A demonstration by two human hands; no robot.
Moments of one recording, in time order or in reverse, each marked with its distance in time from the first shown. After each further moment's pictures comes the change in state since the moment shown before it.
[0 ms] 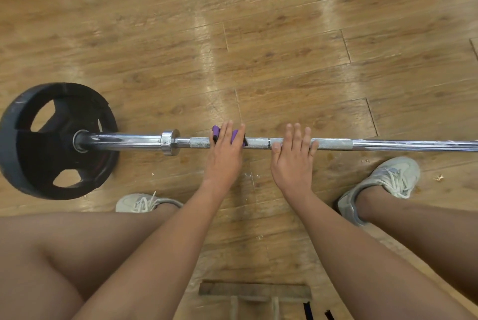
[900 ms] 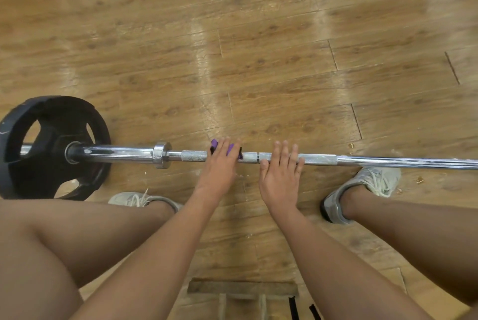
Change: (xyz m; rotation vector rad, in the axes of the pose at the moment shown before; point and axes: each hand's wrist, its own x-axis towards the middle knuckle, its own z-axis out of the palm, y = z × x) left_hand -0.026 0.011 0.001 -0.004 -0.070 0.062; right_hand -0.041 0.008 0.008 -0.039 -0.012 0.017
